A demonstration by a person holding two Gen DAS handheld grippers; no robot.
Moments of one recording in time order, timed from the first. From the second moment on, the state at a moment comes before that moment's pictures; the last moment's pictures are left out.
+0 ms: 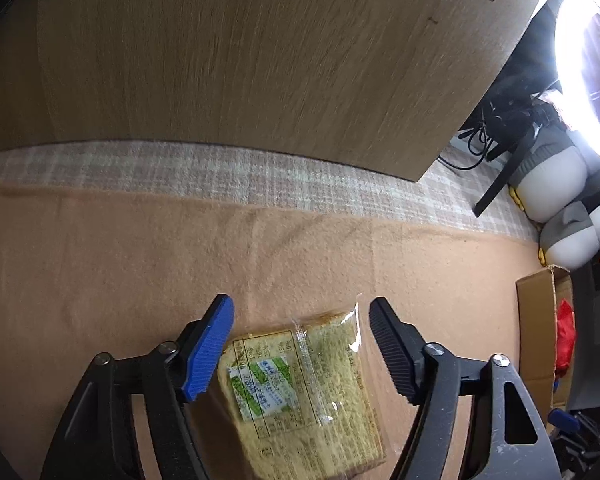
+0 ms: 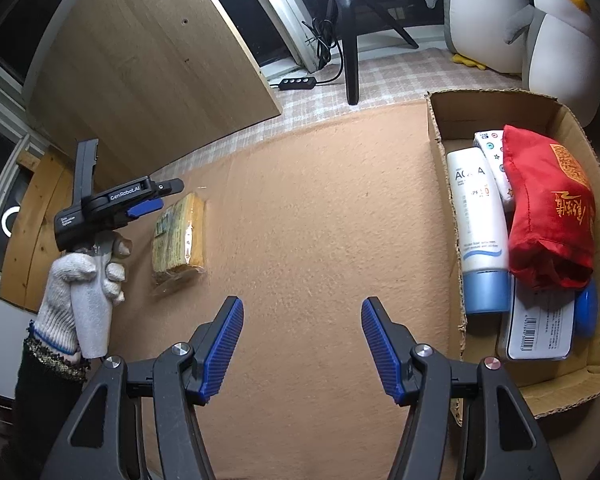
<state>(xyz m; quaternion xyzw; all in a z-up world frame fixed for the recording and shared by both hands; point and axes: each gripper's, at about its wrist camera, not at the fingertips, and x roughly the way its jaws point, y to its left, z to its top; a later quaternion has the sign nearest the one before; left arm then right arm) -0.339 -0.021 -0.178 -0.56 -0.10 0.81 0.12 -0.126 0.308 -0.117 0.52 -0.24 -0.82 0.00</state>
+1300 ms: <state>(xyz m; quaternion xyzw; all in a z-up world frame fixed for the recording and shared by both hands) -0.178 -0.025 -0.195 -0.54 -0.18 0.80 0.16 -0.224 0.234 -0.171 0.58 -0.19 -0.77 0.16</state>
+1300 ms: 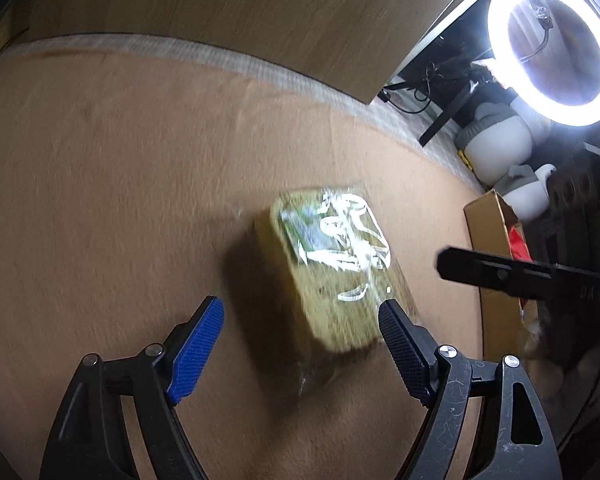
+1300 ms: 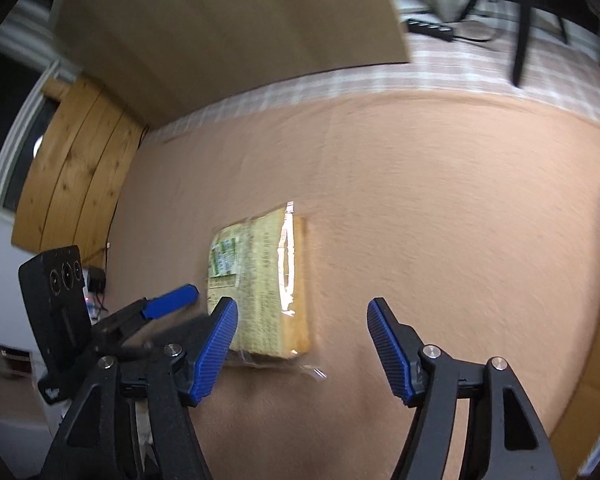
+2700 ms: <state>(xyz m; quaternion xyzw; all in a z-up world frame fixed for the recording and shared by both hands) -0.176 0.008 -0.188 -0.53 -0.17 0.80 0.21 -0.225 0.186 -0.175 0.60 -0.14 -0.76 0.18</state>
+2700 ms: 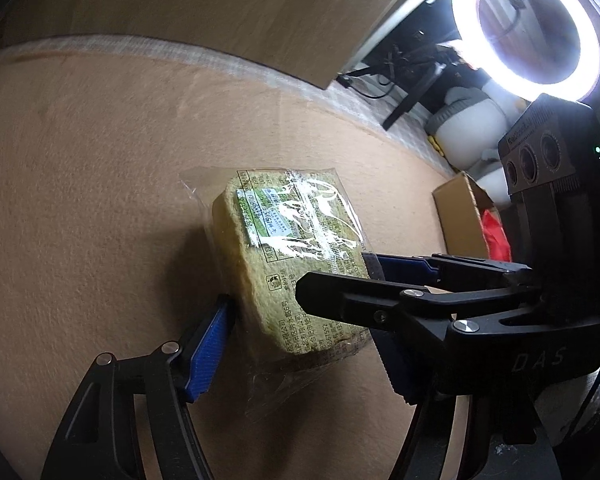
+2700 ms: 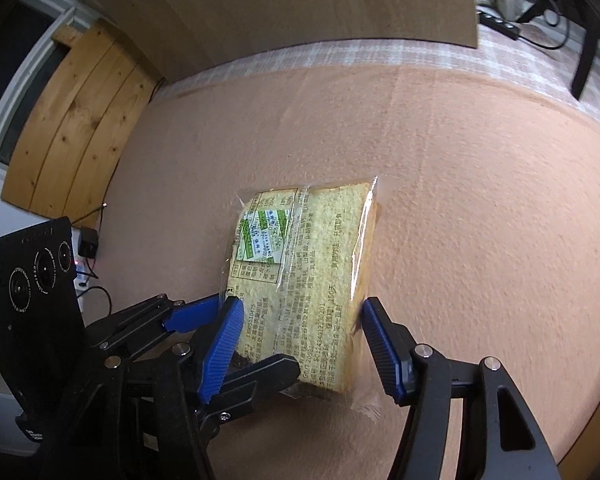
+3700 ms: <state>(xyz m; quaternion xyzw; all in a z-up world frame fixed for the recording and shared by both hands) -0.118 0.231 -0.111 -0.50 -0.05 0.78 0.38 -0.082 0.373 -0.097 0.50 -0.23 -0.83 0.02</state>
